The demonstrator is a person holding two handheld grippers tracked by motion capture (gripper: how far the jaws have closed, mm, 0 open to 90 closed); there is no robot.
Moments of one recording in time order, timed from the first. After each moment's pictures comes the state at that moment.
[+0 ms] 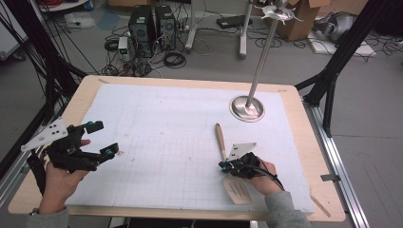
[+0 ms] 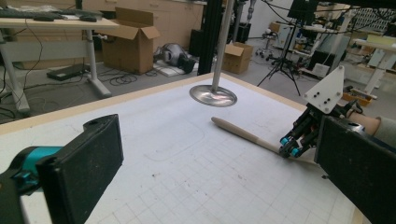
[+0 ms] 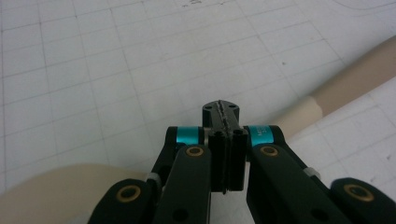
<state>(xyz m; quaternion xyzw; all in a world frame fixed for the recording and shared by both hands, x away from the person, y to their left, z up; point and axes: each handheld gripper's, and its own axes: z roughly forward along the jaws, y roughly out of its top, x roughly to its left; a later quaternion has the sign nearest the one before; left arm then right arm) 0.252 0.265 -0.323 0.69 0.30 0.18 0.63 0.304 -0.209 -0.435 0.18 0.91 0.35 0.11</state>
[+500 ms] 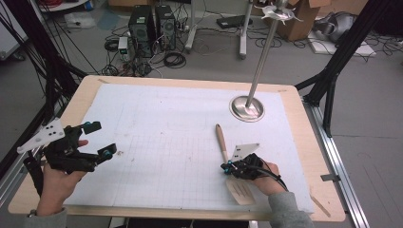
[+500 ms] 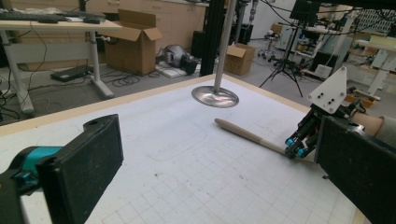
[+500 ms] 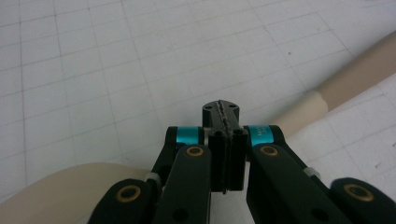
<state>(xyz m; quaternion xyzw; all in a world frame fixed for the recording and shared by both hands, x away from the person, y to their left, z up) 0.248 0.269 -0.321 0.69 0.31 0.19 0.63 0.300 -0.216 -0.435 0.18 0.91 0.35 0.10</state>
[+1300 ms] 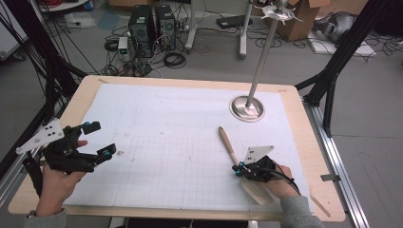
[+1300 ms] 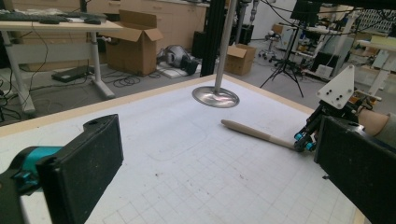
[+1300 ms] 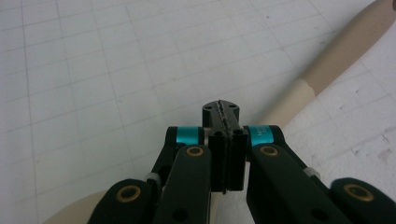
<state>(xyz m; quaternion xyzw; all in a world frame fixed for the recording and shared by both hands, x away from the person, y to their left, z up) 0.247 0.269 -0.321 0.69 0.31 0.19 0.63 0.294 -0.252 -0.434 0.18 0.91 0.35 0.10</state>
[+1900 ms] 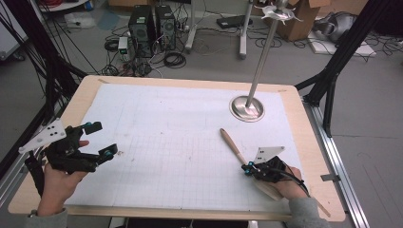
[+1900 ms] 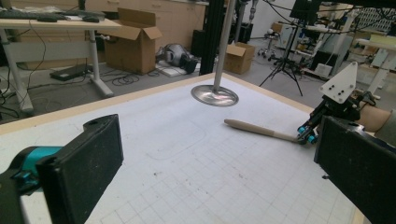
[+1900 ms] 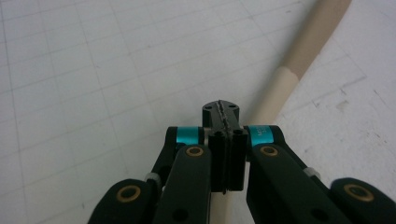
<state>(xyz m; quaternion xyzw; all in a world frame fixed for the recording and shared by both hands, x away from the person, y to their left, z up) 0.249 0.266 -0.322 0.69 0.31 0.19 0.63 0.291 -0.279 -0.434 0.21 0.91 0.34 0.11</state>
